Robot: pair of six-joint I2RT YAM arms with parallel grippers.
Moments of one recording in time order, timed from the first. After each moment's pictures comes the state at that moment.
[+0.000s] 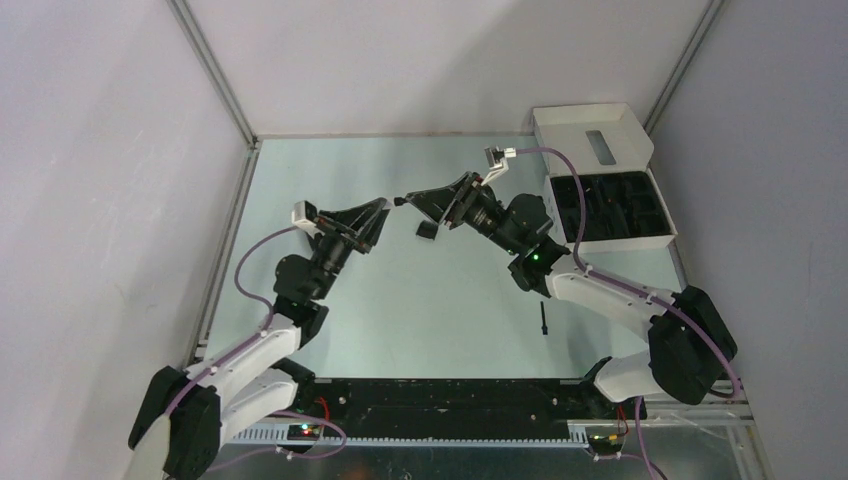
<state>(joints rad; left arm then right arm) -0.45 0.94 0.35 0.93 0.09 -1.76 0.75 1.38 0.92 0.71 -0.21 0.92</state>
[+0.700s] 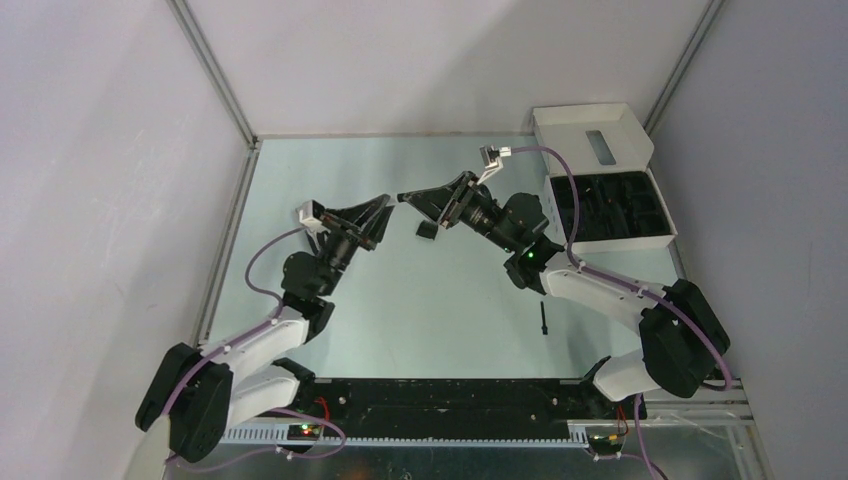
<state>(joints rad) -0.47 1.07 0.35 1.07 0.07 -1.86 0.75 1.43 0.93 0.78 -0.25 0.93</state>
